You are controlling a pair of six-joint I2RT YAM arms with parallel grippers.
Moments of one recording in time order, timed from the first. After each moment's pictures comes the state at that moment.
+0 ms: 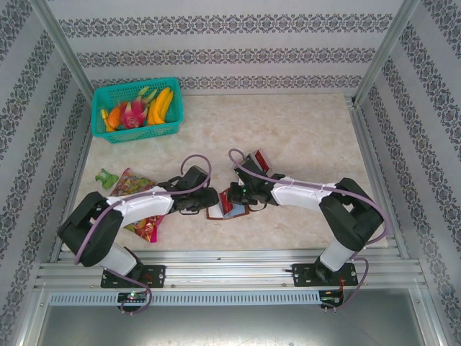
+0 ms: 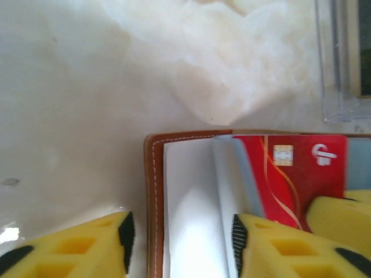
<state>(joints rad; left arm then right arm) -0.66 1.49 0.74 -0.27 0.05 -0.94 0.75 1.66 0.88 -0.19 -0.24 0.82</state>
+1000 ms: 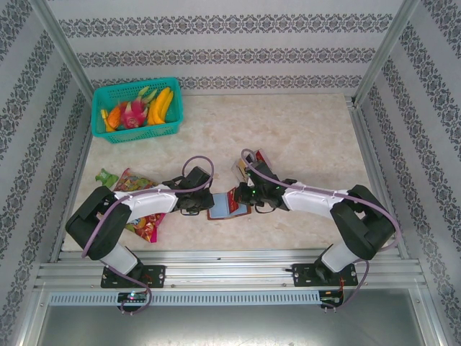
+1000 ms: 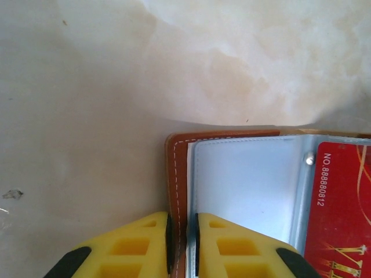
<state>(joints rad) -0.66 1.58 0.76 -0.28 0.06 -0.92 0.69 1.55 0.74 -0.09 -0.28 0.85</state>
